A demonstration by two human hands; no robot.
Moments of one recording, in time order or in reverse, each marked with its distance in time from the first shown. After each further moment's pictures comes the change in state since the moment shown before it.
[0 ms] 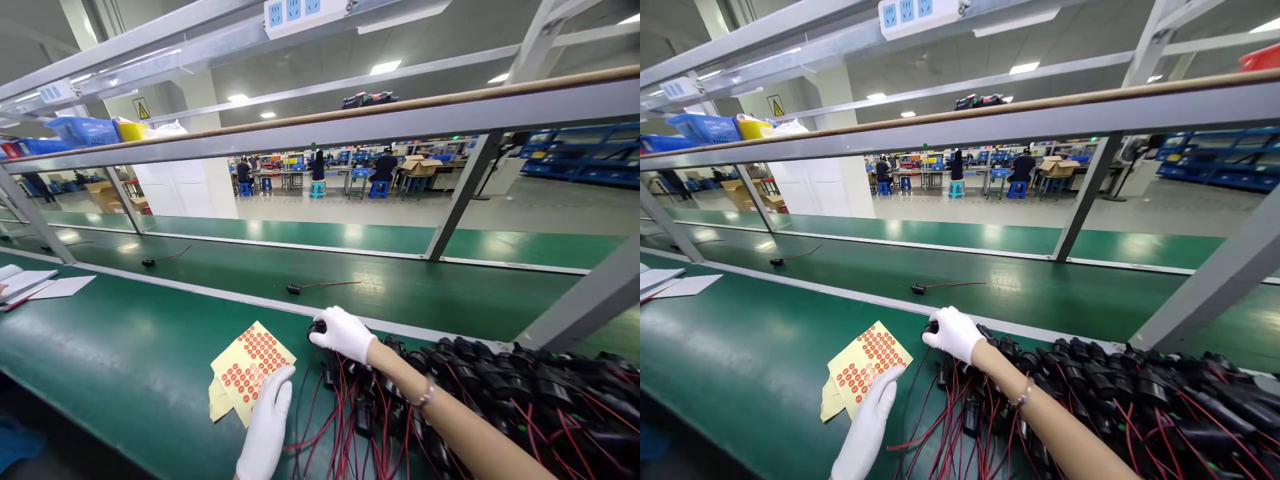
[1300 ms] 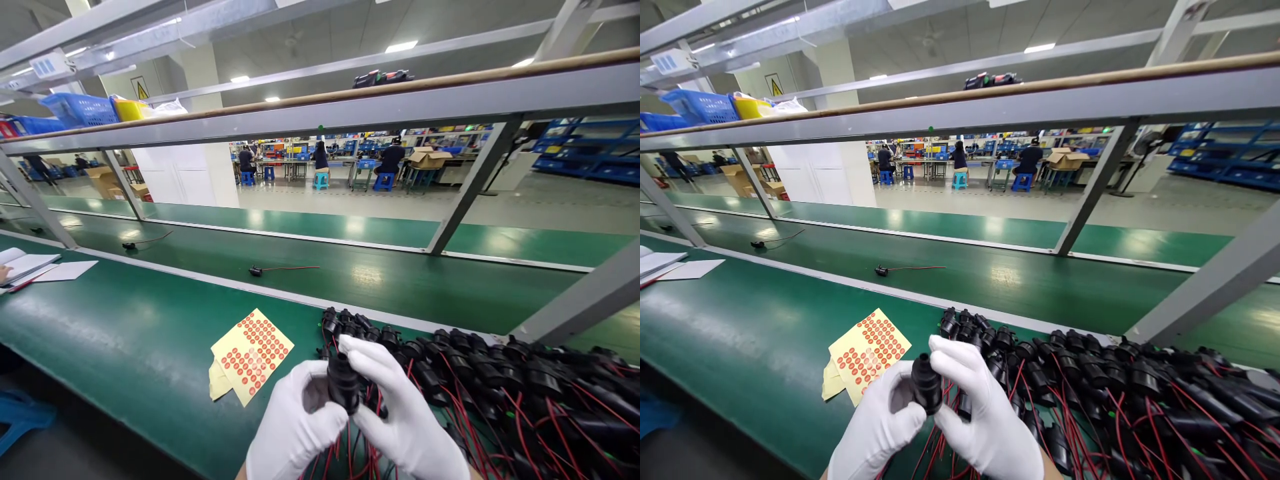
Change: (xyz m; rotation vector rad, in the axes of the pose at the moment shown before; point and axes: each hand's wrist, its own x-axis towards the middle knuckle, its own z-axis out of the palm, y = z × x) left_hand -0.027 0.100 0.018 -0.381 -0.303 0.074; right_hand -0.130 -0.015 0.023 0.625 0.602 -0.469
